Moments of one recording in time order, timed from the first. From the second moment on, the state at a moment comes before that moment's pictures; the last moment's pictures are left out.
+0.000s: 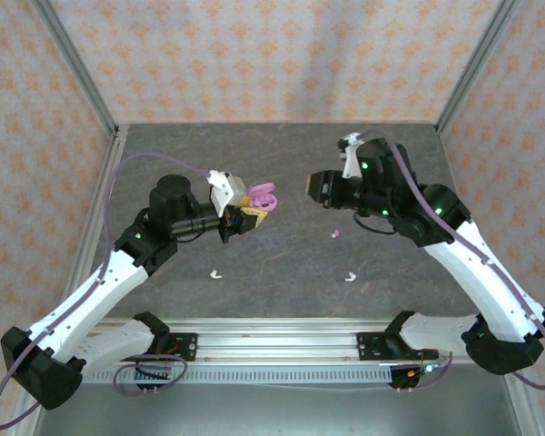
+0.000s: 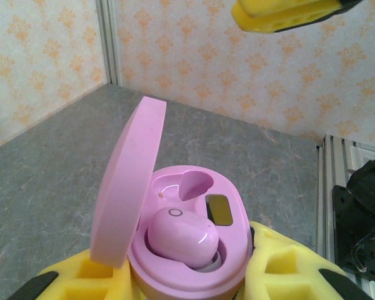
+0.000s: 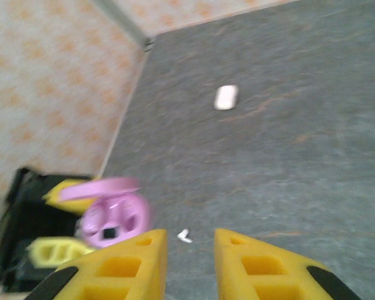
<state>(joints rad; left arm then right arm) -0.51 0.99 0.93 -0.21 0.57 0.09 0.69 1.17 1.59 -0.99 -0.05 0.66</state>
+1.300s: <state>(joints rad) -0.52 1.01 0.93 -0.23 0.57 0.09 0.32 1.68 1.08 -0.78 -0.13 0.55</state>
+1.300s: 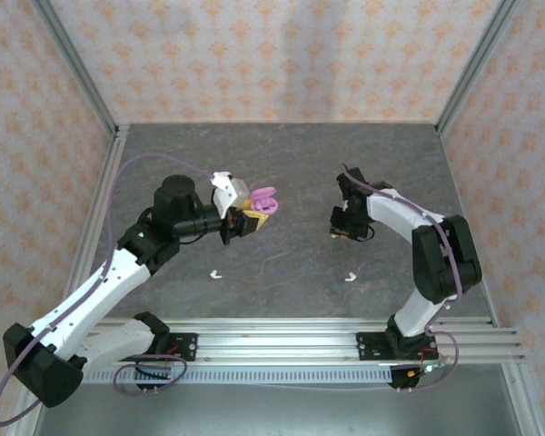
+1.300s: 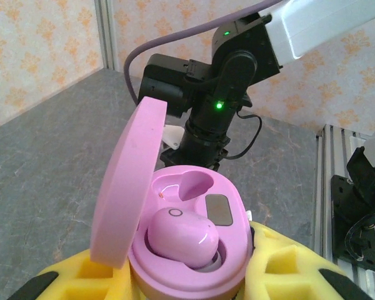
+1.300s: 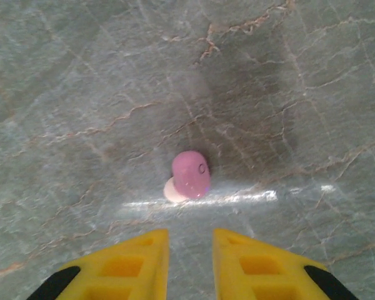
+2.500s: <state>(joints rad) -0.52 1.04 0.93 -0.25 0.57 0.09 0.32 1.82 1.16 -0.76 -0.10 0.40</state>
